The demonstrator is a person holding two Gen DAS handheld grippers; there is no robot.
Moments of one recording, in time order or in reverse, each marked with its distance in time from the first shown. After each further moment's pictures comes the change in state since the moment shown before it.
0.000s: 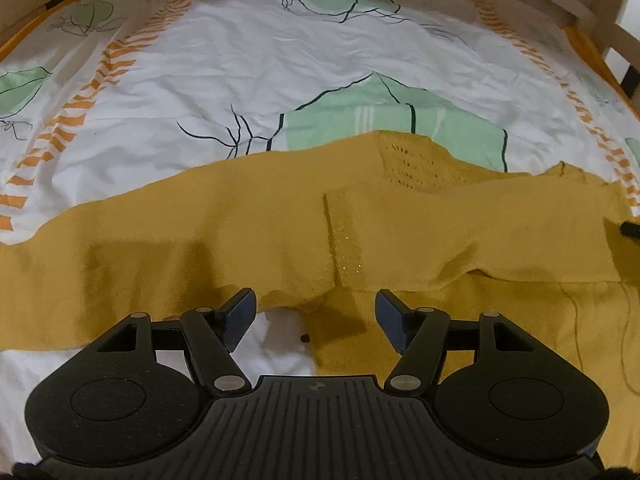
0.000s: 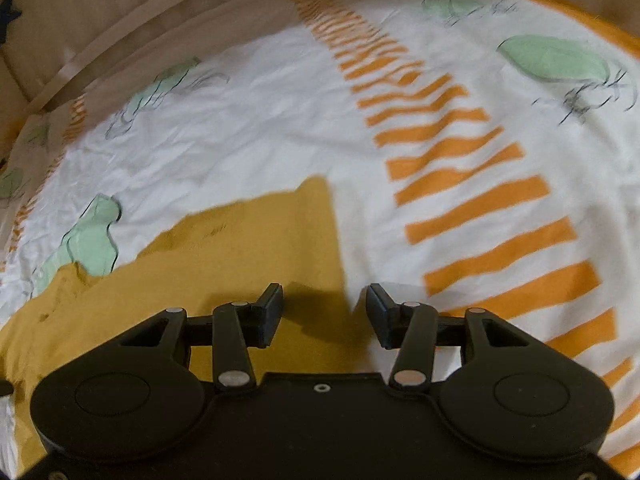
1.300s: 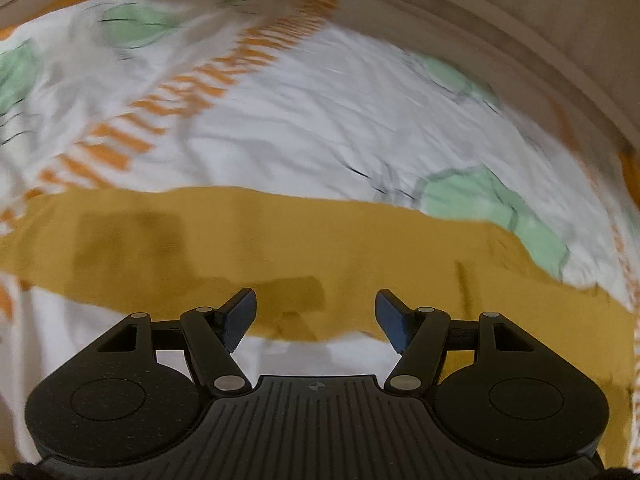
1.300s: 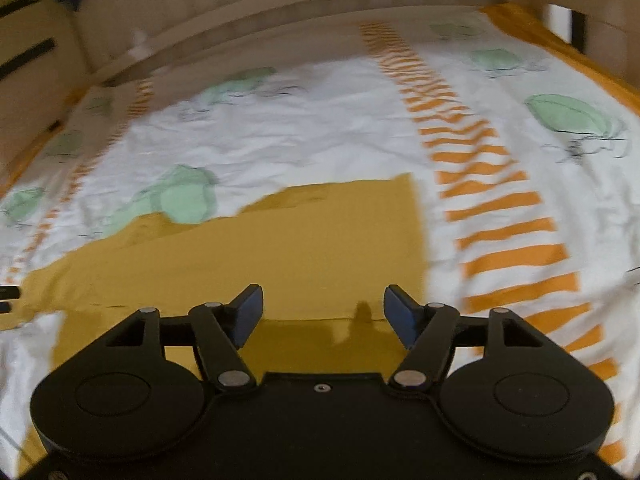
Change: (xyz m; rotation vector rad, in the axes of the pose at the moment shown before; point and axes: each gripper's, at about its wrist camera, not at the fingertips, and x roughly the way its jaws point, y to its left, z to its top) left arm -0.040 0.130 -0.016 -0.358 -0.117 0.028; right arm -0.085 0.049 -0.045 -0.161 -0.080 0.079
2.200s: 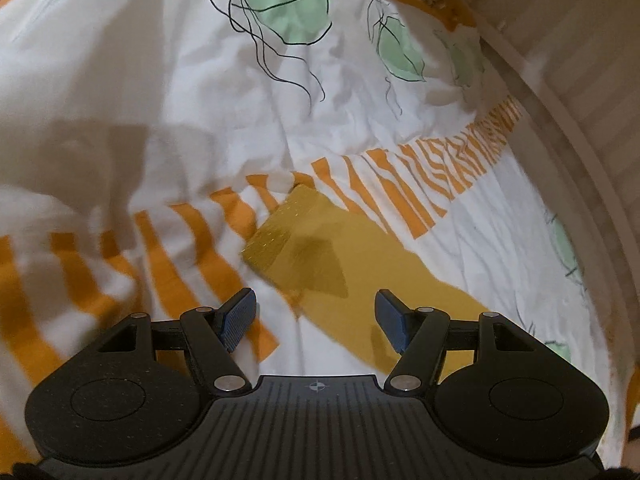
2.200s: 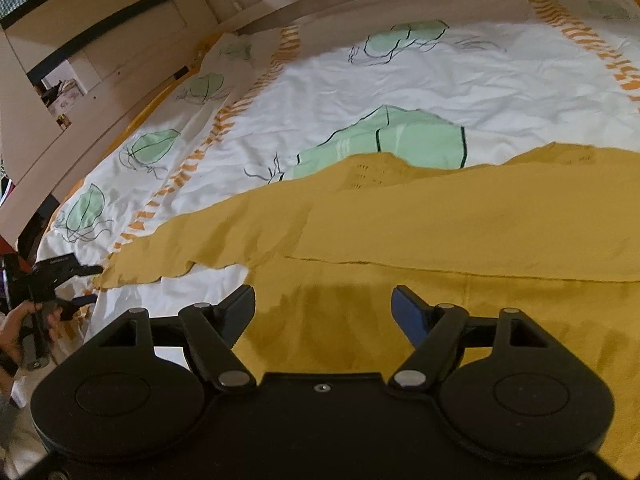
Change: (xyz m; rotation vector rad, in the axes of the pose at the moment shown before) left arm -0.015 0.211 -0.010 -0.550 -0.118 0.045; right arm 0.034 0.159 -0.028 -0.096 0.123 0.325
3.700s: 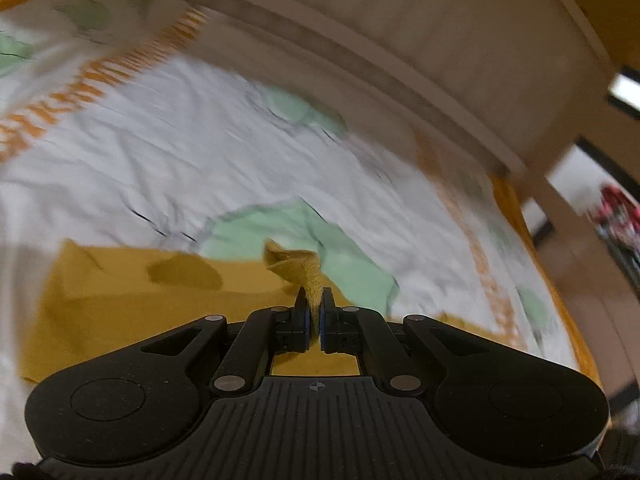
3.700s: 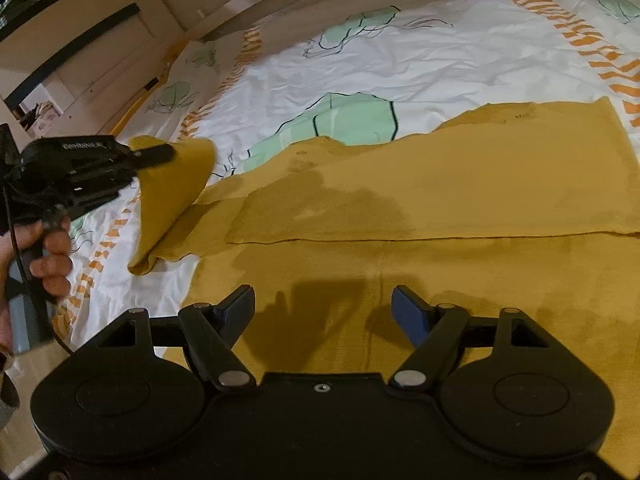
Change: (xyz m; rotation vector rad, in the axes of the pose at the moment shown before) left arm -0.006 -0.286 -0.162 0.592 0.148 -0.498; right arm -0.022 -0.056 -0.017 0.095 0.011 -0.029
